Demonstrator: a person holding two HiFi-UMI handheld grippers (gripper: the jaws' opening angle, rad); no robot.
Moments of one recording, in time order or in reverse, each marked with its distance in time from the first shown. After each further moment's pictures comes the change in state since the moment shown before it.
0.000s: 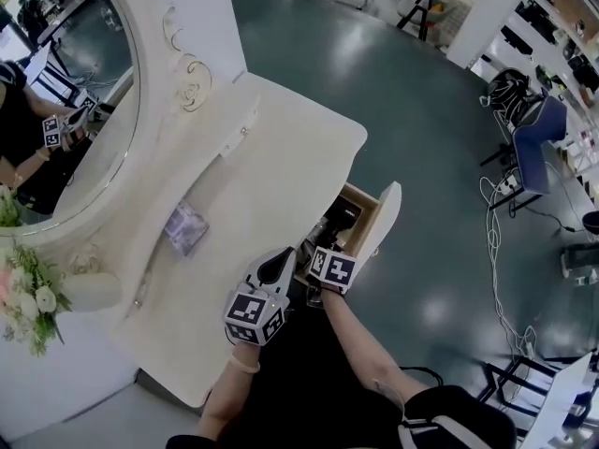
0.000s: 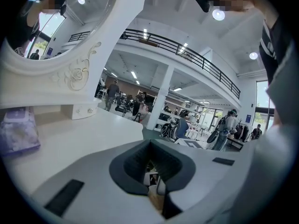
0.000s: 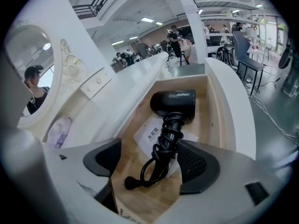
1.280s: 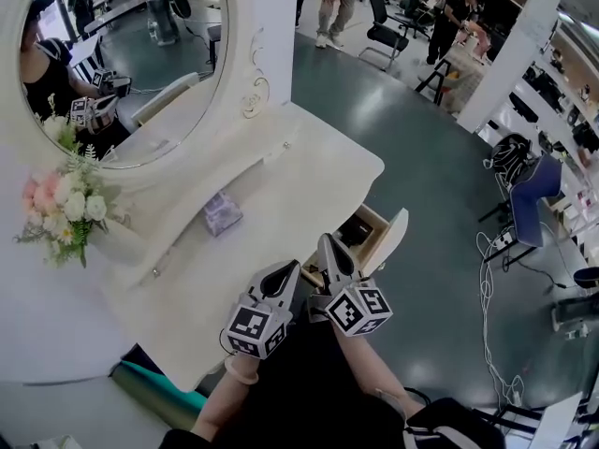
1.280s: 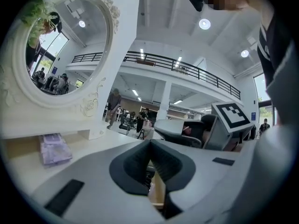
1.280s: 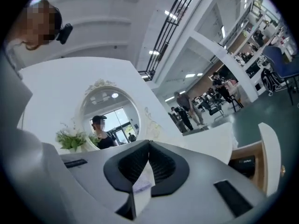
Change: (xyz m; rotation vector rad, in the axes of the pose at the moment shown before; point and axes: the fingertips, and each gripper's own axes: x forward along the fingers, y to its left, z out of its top) left arm -0.111 -0.027 0.031 0.074 -0.217 0.061; right arm -0.235 0.173 0.073 -0.172 -0.711 0.686
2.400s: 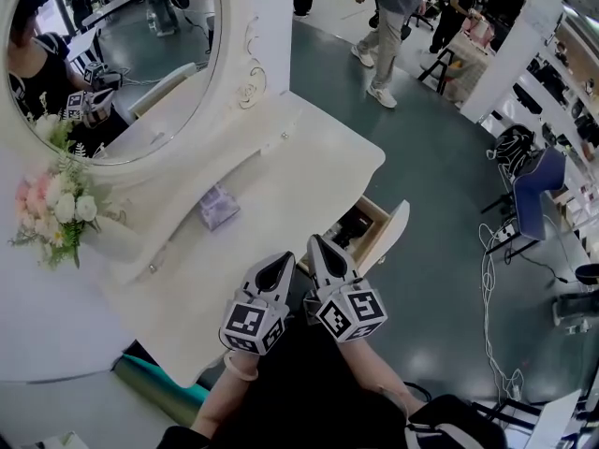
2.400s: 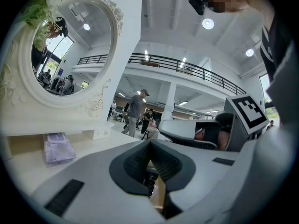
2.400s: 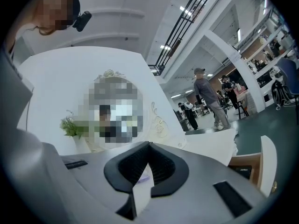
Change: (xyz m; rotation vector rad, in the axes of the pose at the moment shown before) left arm 0.004 0.010 0.002 -0.022 -0.020 0.062; right arm -0.001 0.021 -0.008 -0.135 0.078 0.043
